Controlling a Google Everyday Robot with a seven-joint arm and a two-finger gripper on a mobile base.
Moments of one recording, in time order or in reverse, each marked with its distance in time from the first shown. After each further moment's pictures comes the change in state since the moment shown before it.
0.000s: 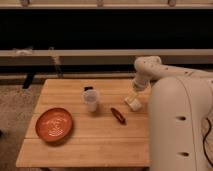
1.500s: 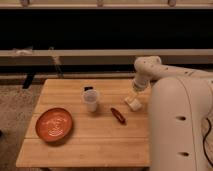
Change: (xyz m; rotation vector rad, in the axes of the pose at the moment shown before) arm 0.000 0.000 0.000 0.000 0.000 0.000
